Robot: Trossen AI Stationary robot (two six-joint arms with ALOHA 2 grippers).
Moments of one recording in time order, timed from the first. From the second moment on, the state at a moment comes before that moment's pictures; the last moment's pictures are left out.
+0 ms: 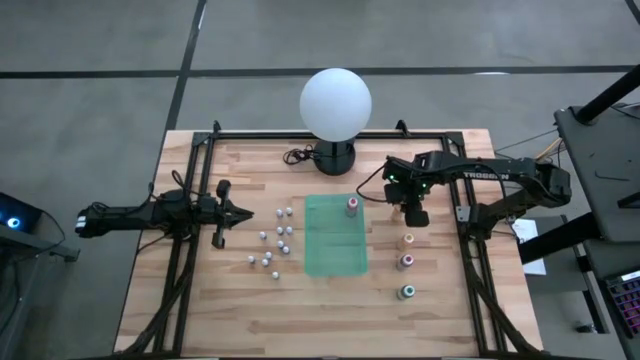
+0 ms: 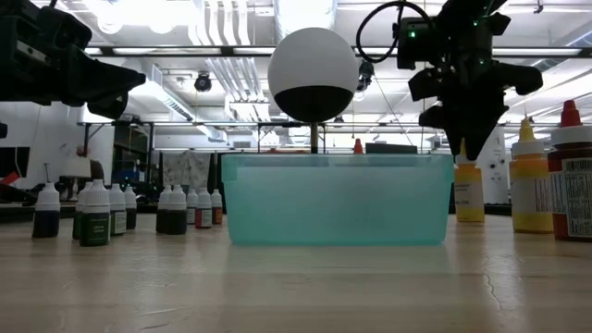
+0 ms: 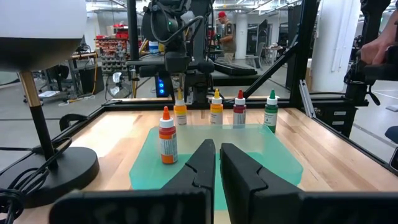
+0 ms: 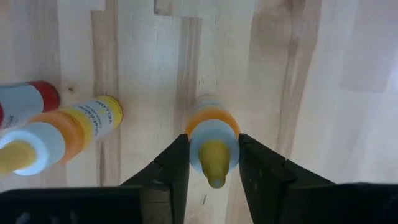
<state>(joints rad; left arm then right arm) 0.02 0.05 0.01 0.02 0.04 0.01 -0.30 1.36 0.96 -1.03 -0.10 -0.35</state>
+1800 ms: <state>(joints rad) 0.02 0.05 0.01 0.02 0.04 0.01 -0.02 1.66 1.66 -1.31 -0.10 -0.08</state>
